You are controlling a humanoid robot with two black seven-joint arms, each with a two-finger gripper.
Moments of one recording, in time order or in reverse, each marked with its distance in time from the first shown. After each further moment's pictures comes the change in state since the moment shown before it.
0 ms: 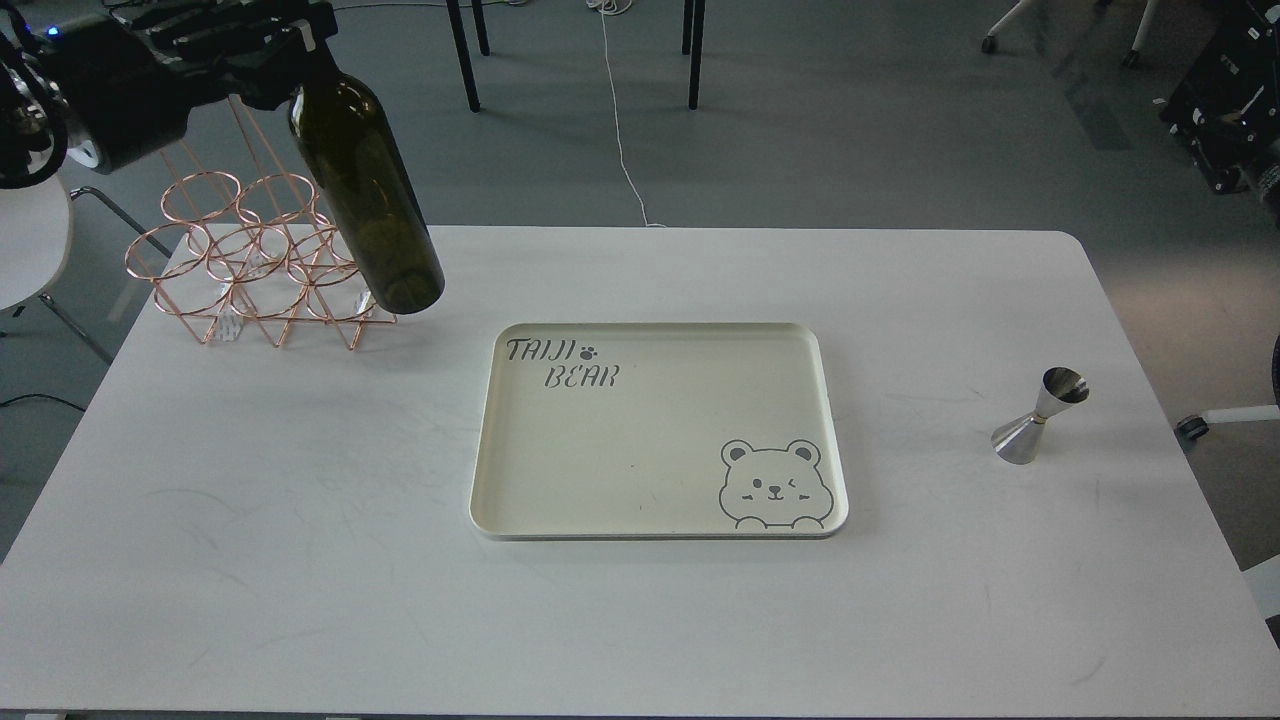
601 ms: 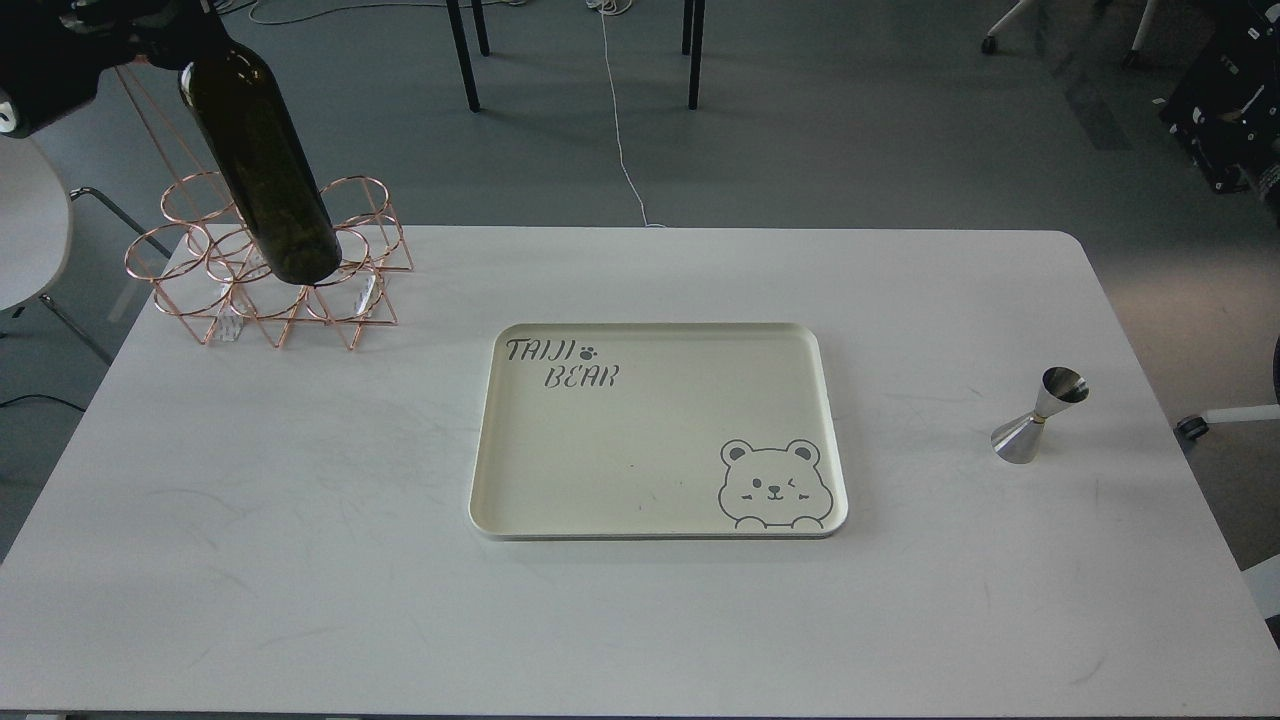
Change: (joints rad) left arm -0.069 -0.030 0.109 0.287 0.060 0.110 -0.056; right arm 0.000 -0.002 -0.001 0.001 0.001 0.003 0.000
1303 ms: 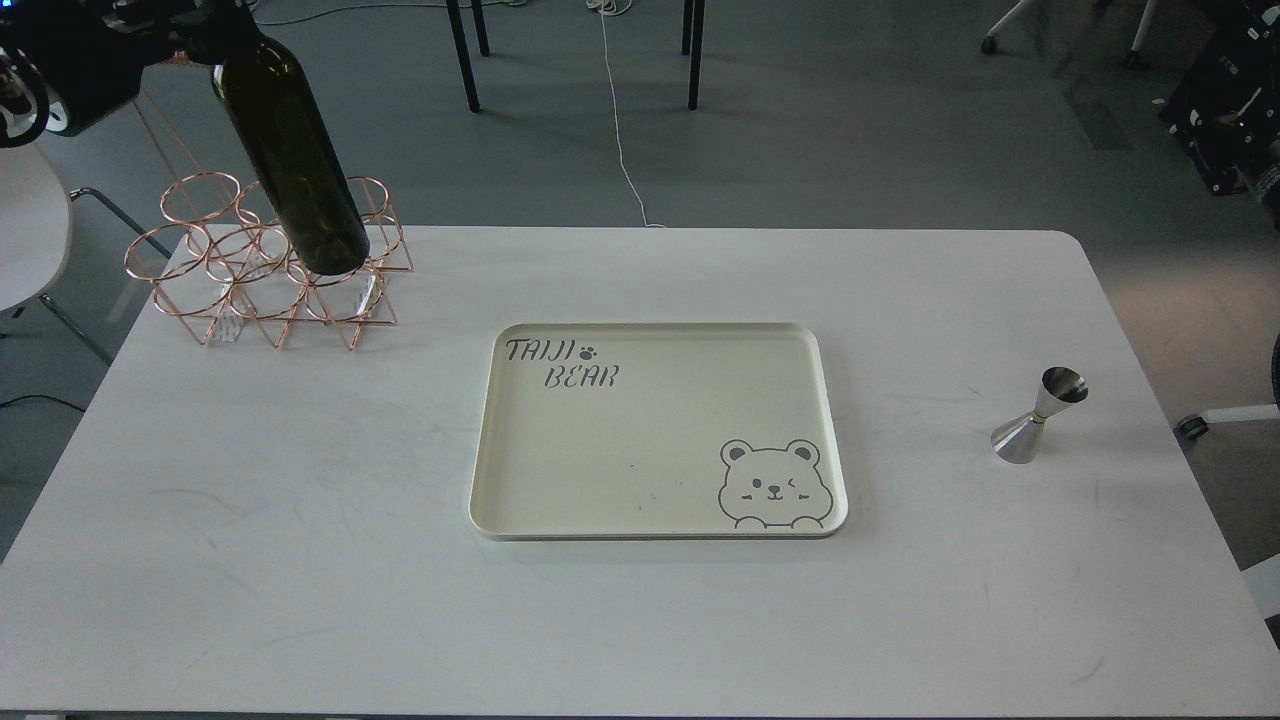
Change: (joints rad) left arm -0.027 -0.070 0.010 0.022 -0.012 0.011 0.017; right arm -0.003 0.000 0.000 0.001 0.000 0.000 0.000
